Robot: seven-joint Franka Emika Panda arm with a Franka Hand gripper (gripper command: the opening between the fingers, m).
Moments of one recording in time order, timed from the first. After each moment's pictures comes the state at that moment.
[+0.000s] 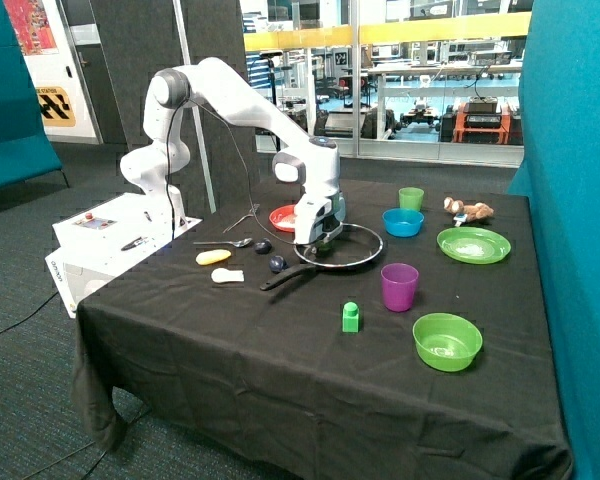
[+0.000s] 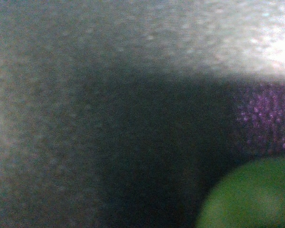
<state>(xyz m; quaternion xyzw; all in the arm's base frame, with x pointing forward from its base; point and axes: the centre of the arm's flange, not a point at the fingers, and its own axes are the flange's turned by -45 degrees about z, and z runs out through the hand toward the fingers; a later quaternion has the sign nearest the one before) 0.645 -0.076 0.283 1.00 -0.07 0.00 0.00</state>
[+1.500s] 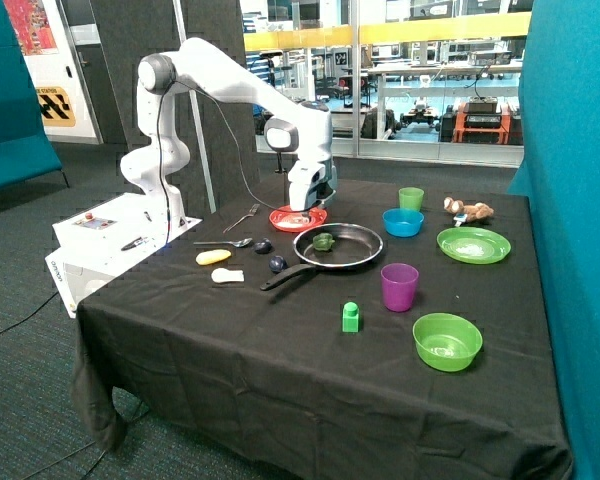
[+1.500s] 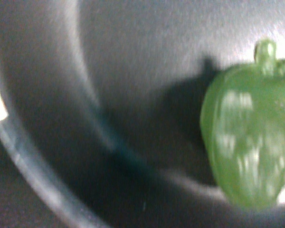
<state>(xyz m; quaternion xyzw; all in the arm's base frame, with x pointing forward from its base) 0.615 -0.053 0.366 1.00 -0.02 0.00 0.00</state>
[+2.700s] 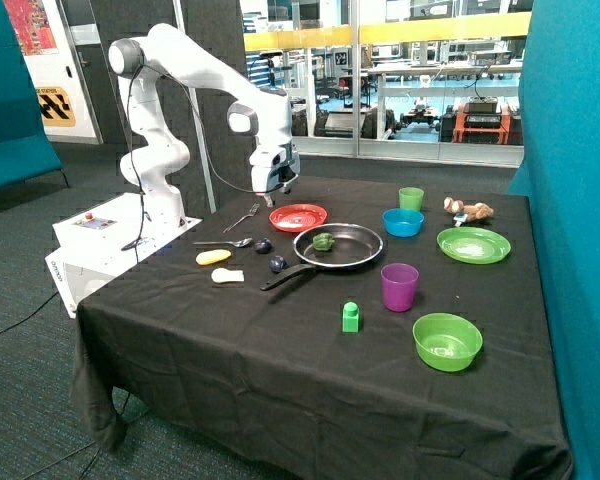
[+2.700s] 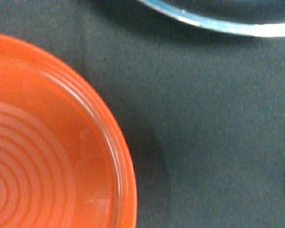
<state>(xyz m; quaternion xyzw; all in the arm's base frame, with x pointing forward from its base) 0.503 -0.053 0.395 1.00 0.00 0.00 0.00</state>
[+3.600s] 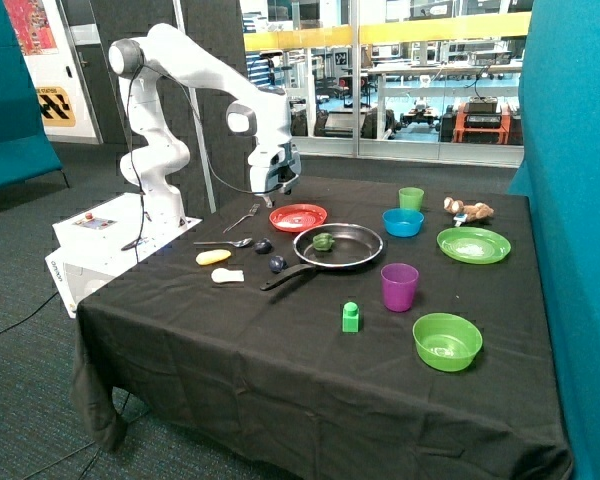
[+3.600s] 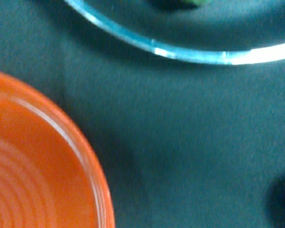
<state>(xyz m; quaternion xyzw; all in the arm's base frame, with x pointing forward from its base) 0.519 -0.066 0.397 1.00 -0.02 0.01 0.00</state>
